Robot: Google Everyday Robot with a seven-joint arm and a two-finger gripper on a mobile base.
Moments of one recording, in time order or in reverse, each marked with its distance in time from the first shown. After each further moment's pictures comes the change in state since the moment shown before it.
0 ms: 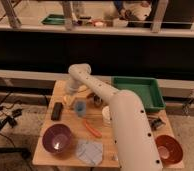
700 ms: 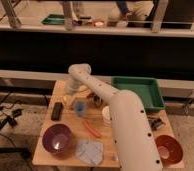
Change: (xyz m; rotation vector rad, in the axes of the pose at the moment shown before) arm 0.000 0.000 0.000 0.000 0.000 0.000
